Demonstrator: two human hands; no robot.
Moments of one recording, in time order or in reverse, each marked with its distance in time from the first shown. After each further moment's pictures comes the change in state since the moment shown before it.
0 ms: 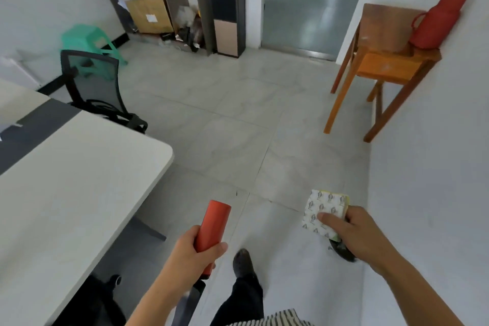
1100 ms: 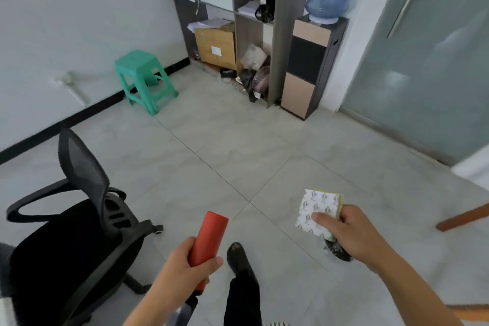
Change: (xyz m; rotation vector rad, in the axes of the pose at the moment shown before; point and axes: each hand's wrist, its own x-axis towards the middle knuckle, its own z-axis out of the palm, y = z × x) left_hand 0.647 0.387 -0.227 -0.147 0.253 -0.124; right_hand 0.771 -0.478 0.055 -0.148 -0.355 -0.143
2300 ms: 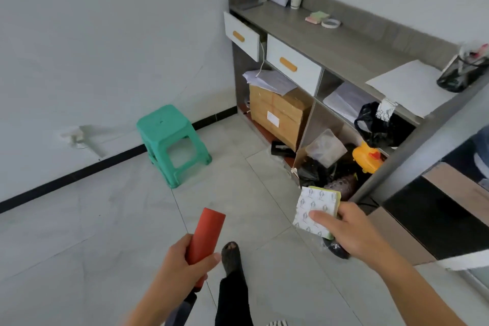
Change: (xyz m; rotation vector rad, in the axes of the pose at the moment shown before) left_hand 0.745 0.433 -0.319 -0.198 0.309 -0.051; right_hand 0.884 -0.499 0.034 -0.149 -0.267 -0.219
